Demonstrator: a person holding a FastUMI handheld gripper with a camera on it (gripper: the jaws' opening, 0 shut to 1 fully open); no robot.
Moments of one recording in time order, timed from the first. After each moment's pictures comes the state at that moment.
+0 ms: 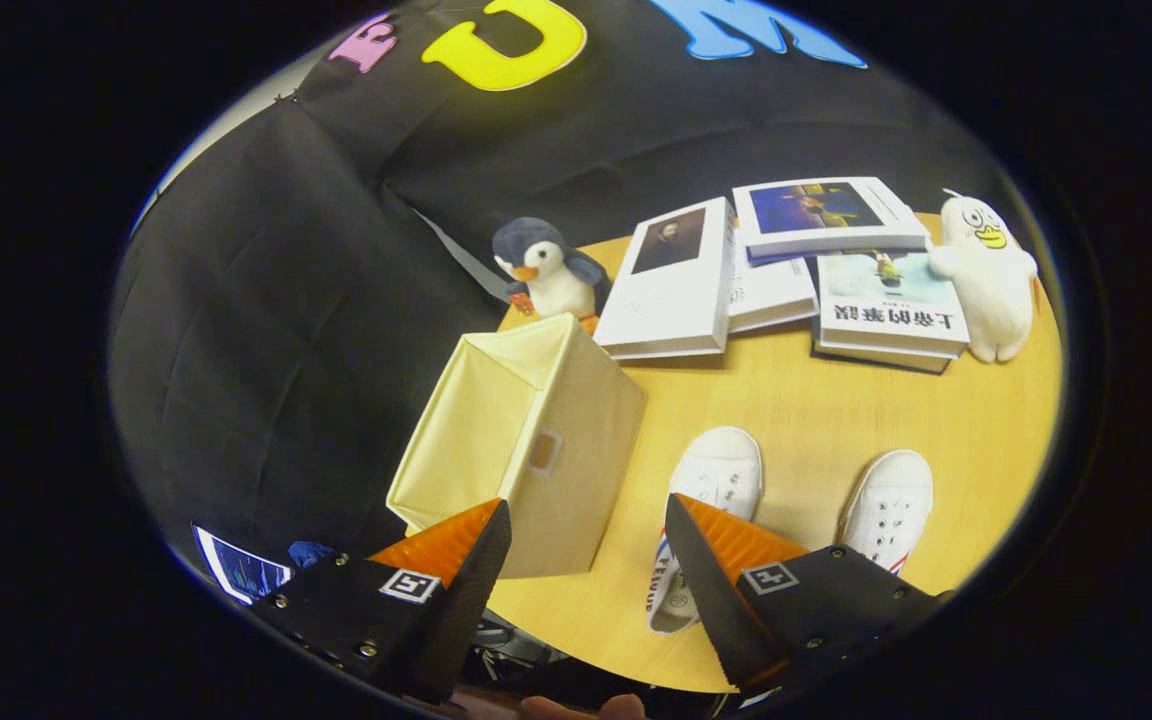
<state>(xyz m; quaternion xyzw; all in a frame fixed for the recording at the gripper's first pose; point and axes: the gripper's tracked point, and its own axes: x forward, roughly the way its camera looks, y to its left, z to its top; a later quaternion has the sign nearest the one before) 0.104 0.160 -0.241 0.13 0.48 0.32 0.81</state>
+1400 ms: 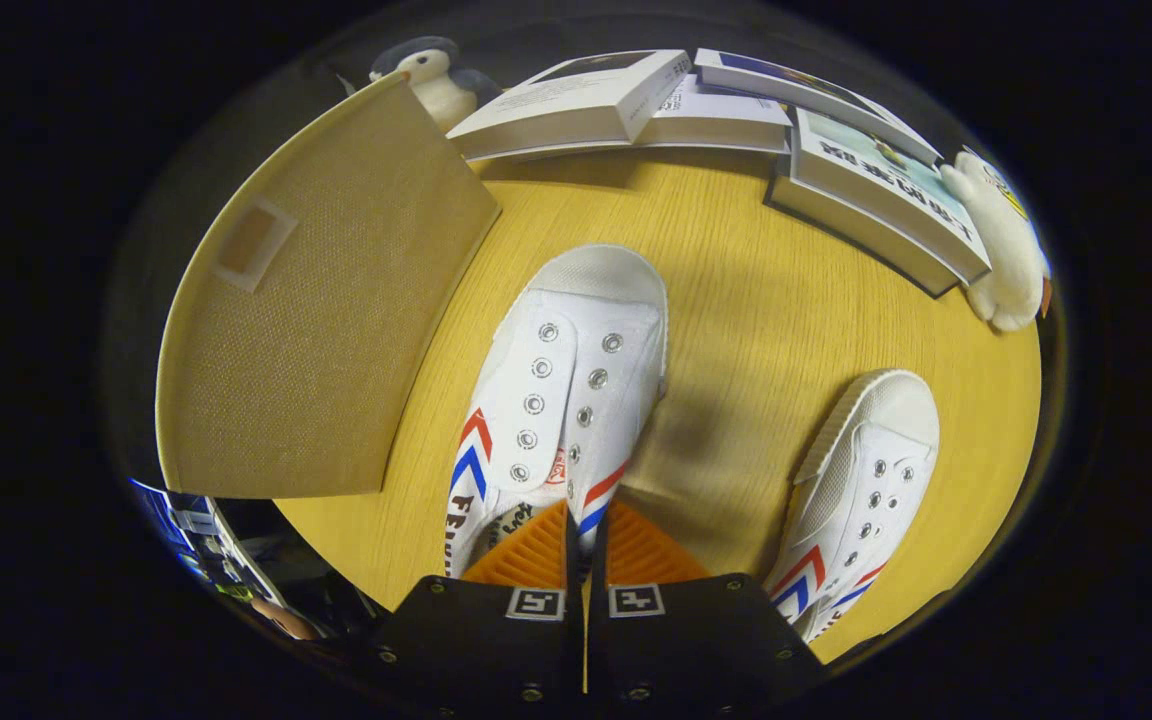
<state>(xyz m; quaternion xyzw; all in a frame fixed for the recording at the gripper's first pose) 0.081 0.118 -0.403 -0.05 0.62 0.23 0.75</state>
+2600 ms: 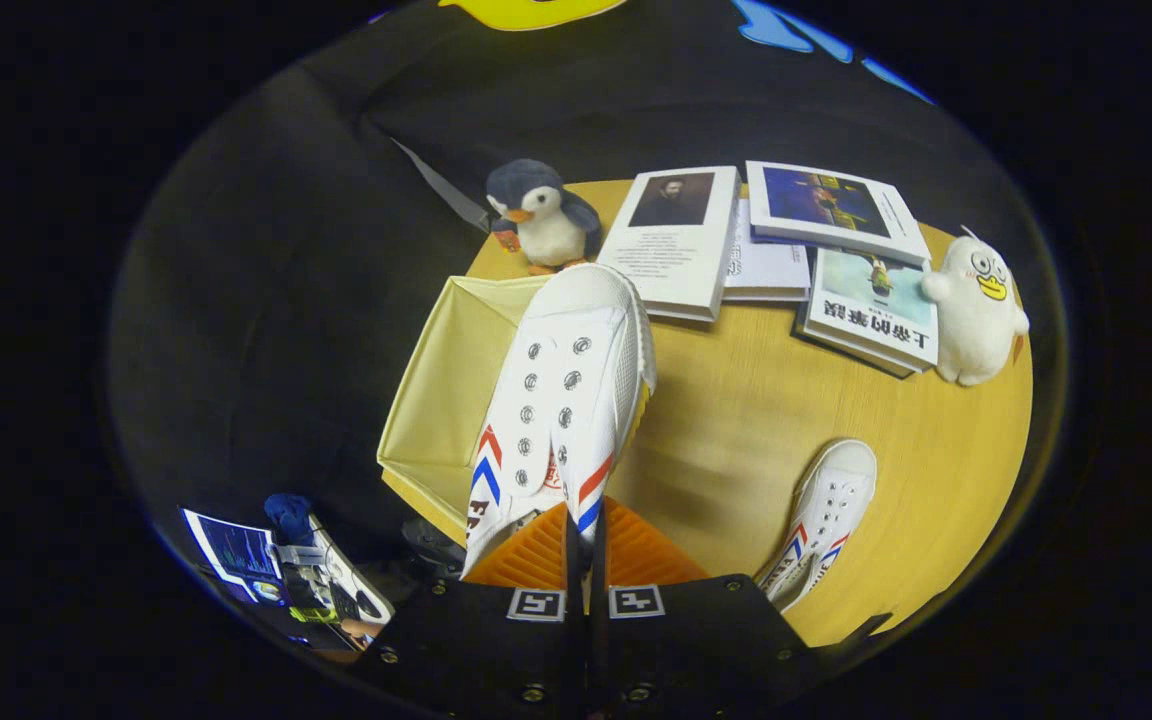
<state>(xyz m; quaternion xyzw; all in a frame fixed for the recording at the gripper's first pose) 0.094 0.181 -0.186 0.02 0.57 0.31 0.76</state>
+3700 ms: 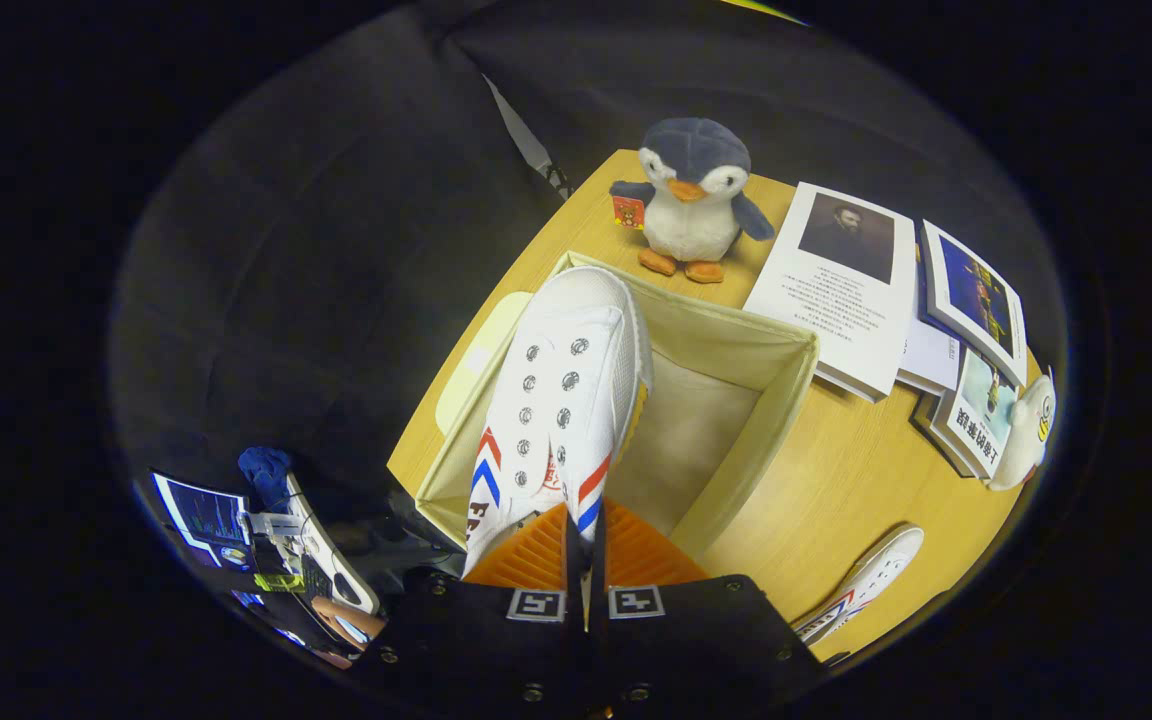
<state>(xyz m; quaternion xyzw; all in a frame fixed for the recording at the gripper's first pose) 0.096 0.335 -0.218 -0.07 0.59 0.36 0.72</state>
